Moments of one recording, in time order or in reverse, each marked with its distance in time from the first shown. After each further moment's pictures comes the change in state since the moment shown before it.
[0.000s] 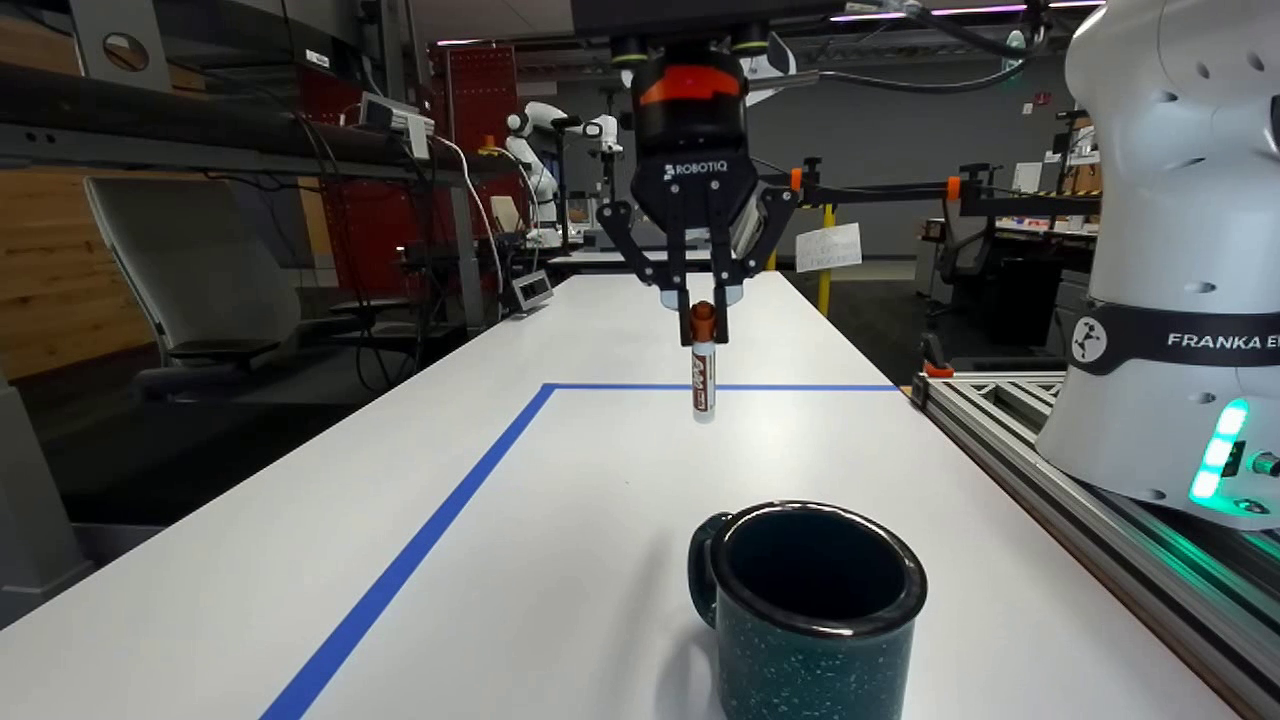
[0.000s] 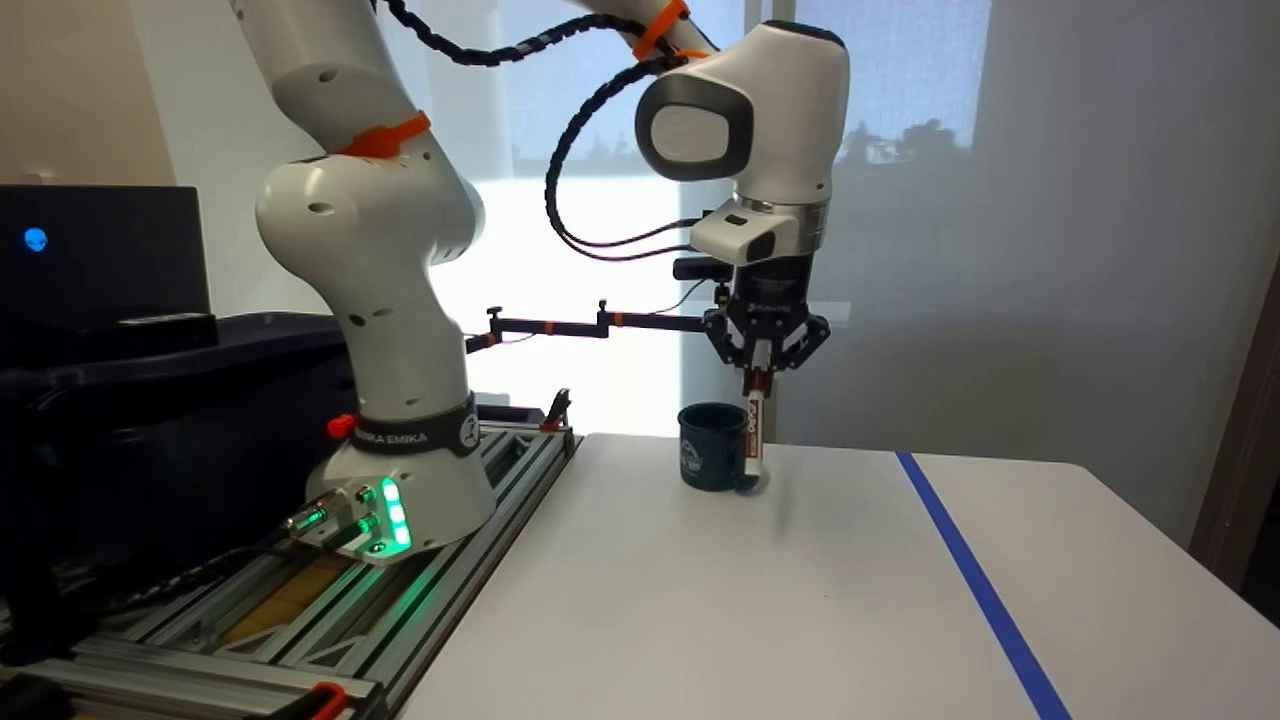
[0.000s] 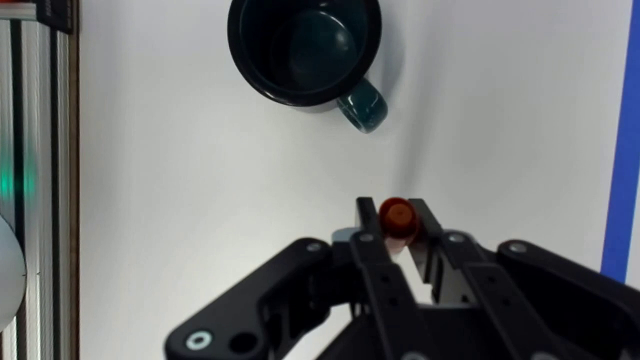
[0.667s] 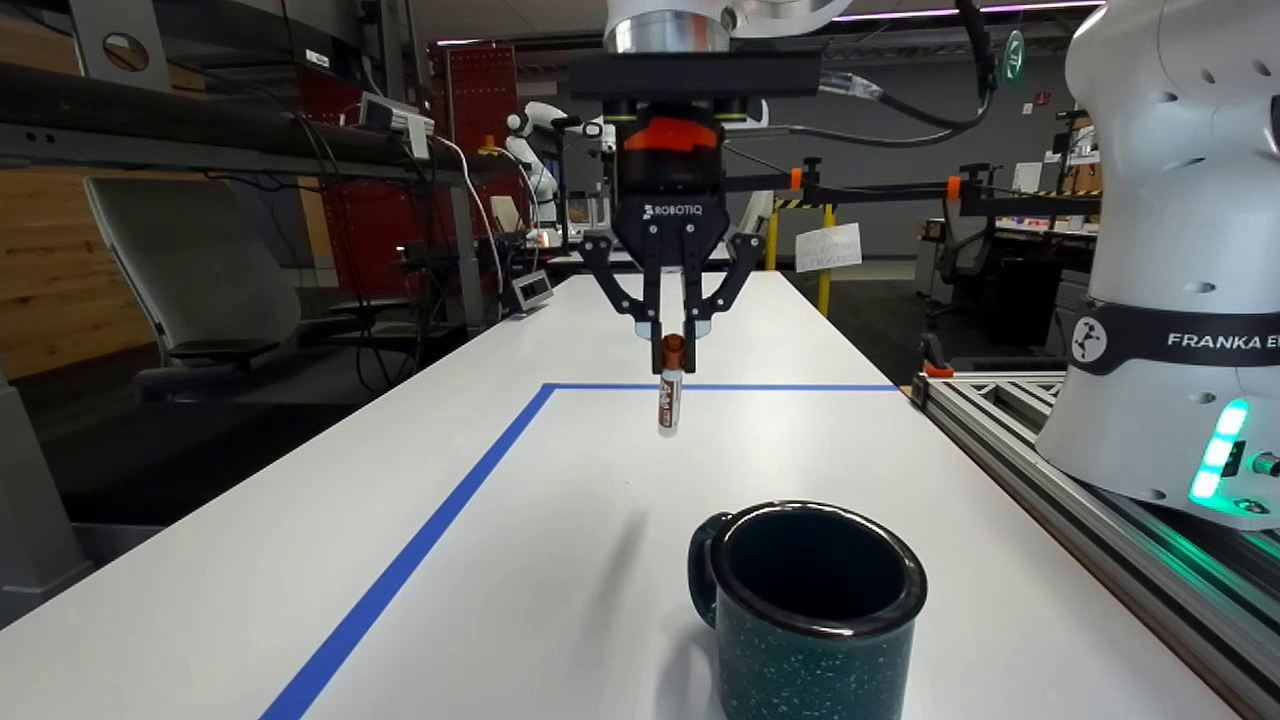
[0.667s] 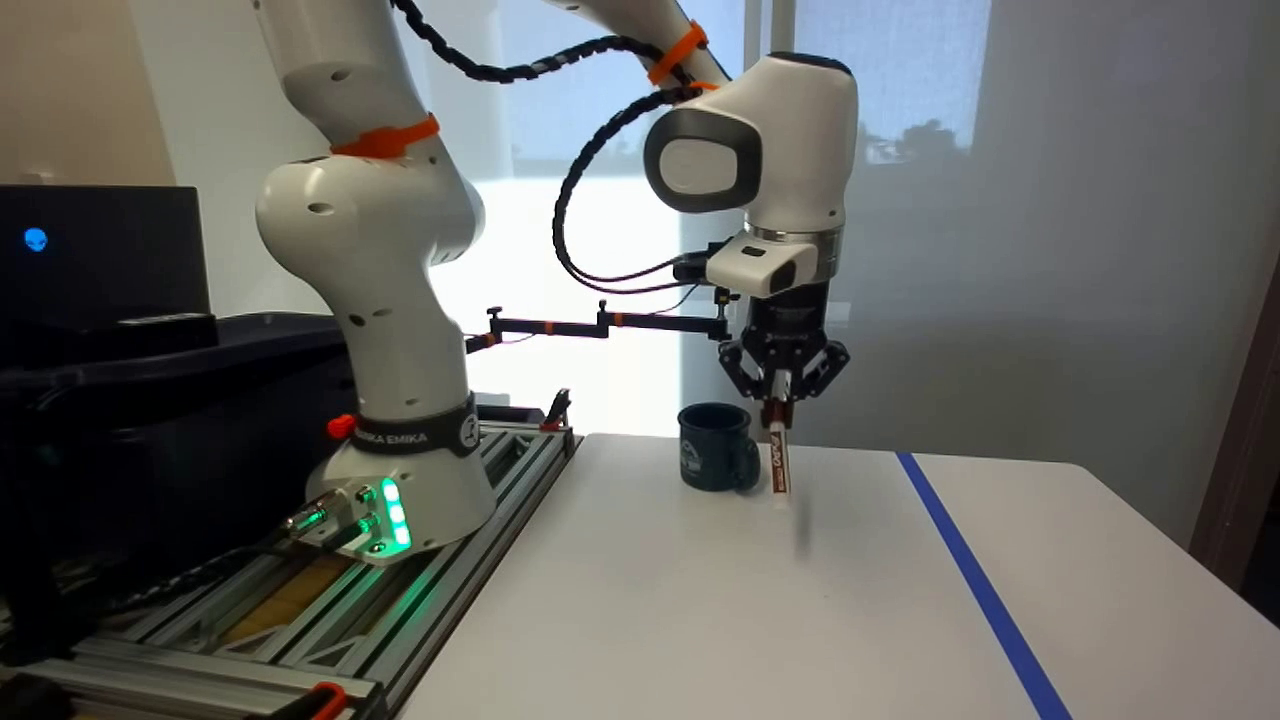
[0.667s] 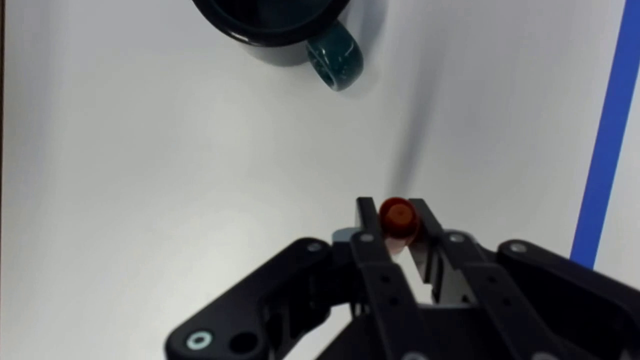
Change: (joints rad) arm -0.003 0.103 -0.021 0.004 -0.033 0.150 -0.104
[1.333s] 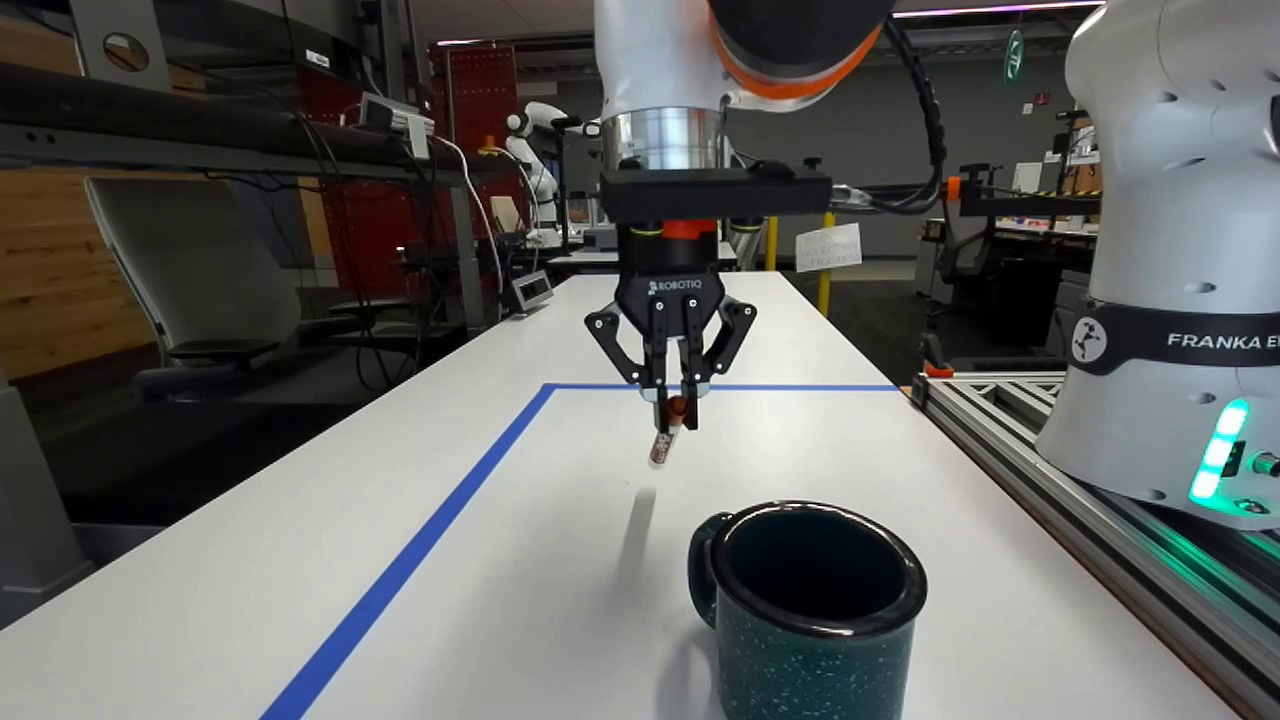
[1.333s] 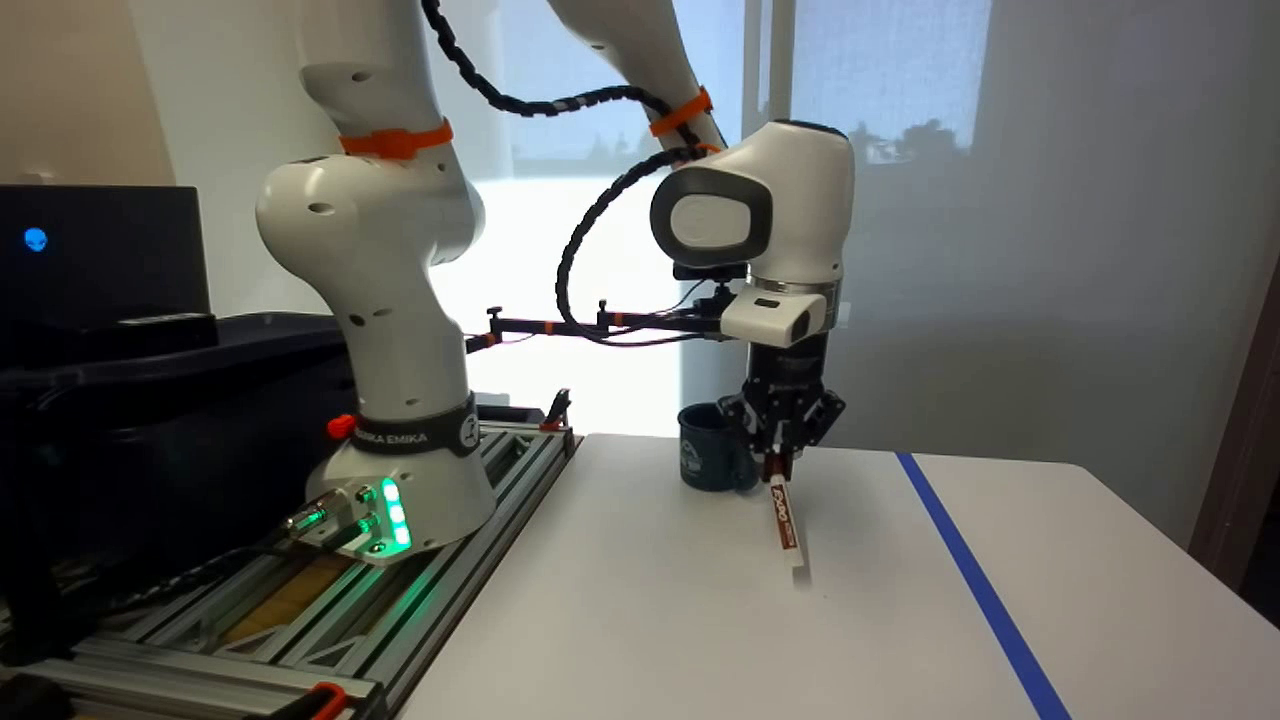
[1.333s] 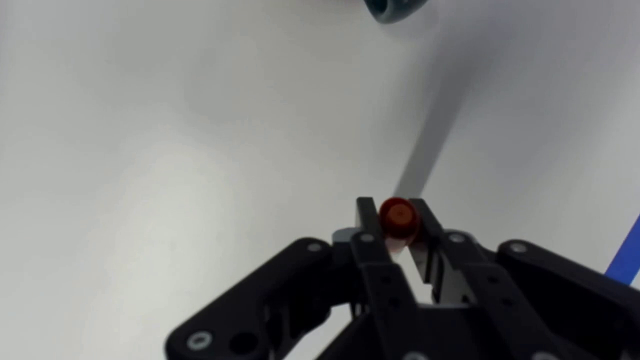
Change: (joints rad) arm 0.002 0.160 0.002 -0.005 -0.208 0.166 -0.040
